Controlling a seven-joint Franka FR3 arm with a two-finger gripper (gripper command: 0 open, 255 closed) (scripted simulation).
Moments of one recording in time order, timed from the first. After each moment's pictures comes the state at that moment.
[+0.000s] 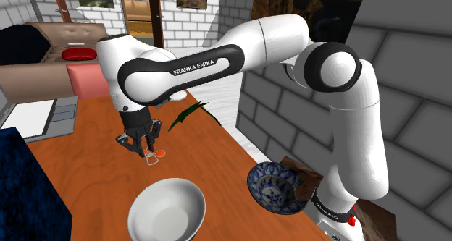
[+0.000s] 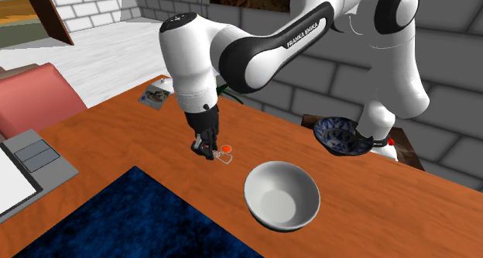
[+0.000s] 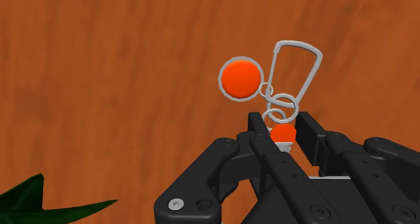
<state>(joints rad) 0.24 0.46 0.47 -1.48 -0.20 1.80 0.71</state>
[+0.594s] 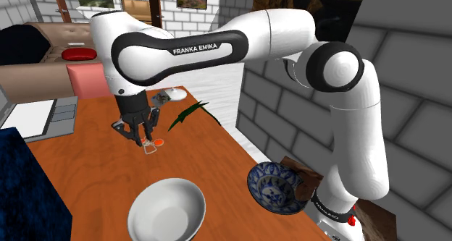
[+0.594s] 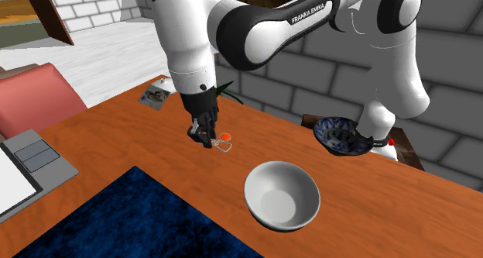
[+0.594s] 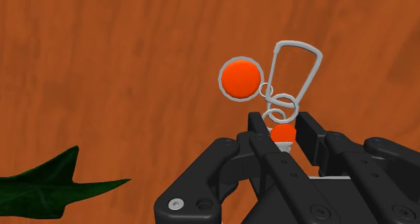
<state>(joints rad) 0.25 0.45 0.48 -1.37 -0.19 1.69 0.70</state>
